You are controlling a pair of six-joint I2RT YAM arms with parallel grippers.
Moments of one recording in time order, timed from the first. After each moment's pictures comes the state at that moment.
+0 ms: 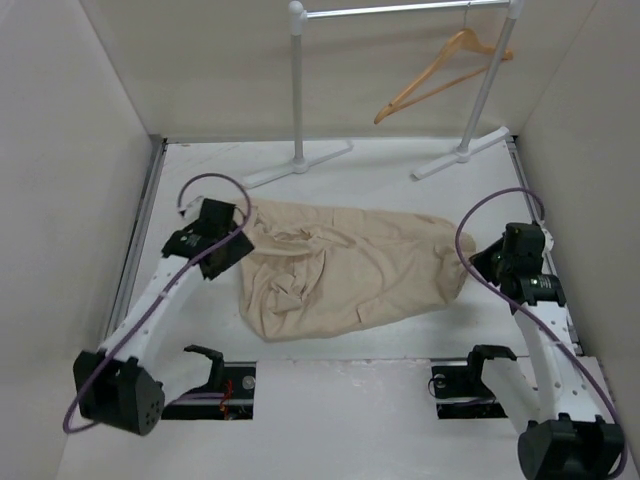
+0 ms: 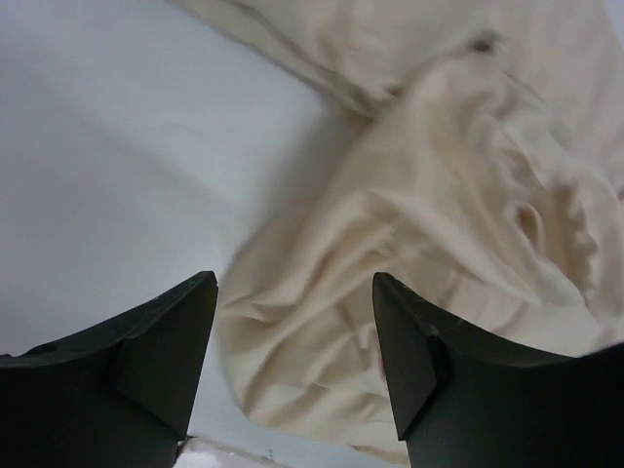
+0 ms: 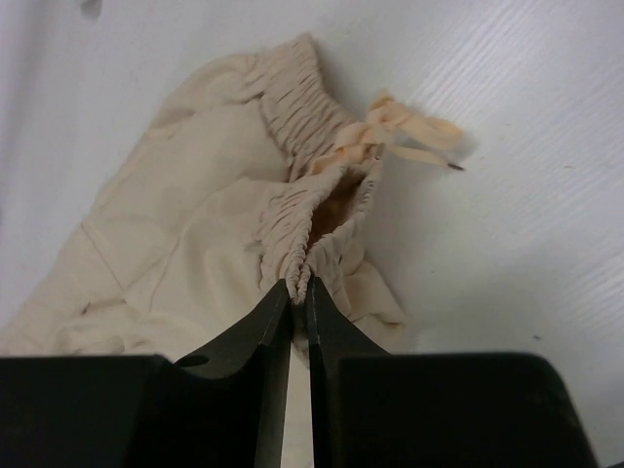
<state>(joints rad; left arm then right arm) -0.20 1.02 0.90 -0.89 -0.27 -0.85 -0.11 0.77 0.70 -0.67 0.08 0.80</state>
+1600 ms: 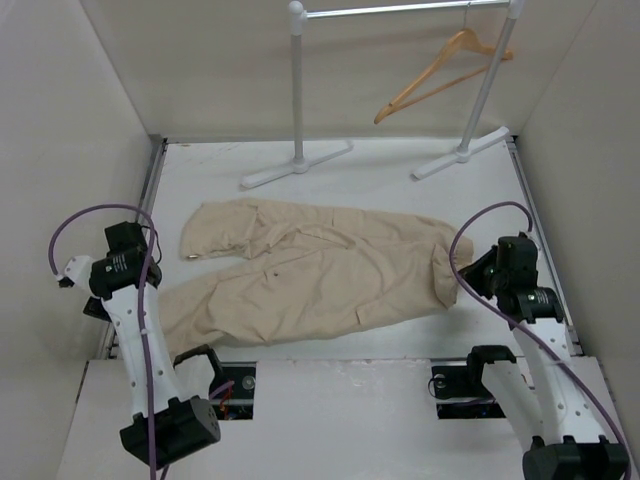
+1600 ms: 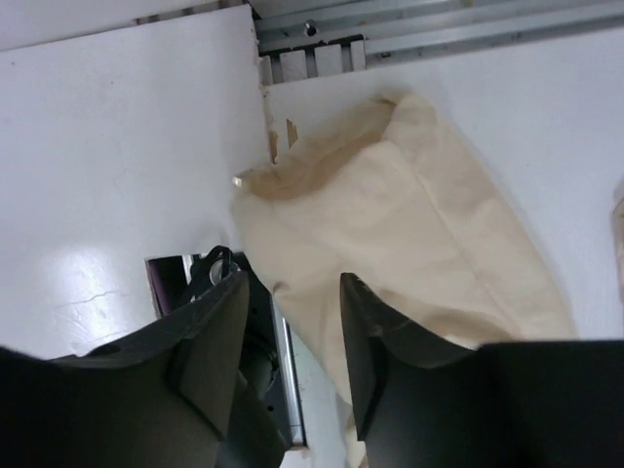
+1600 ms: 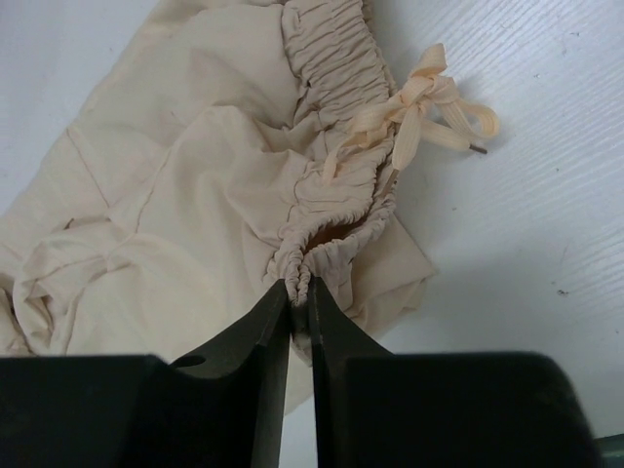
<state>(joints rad) 0.40 0.91 1.06 -1.41 -0.63 -0.90 0.00 0.67 0.62 -0.72 0.03 0.81</state>
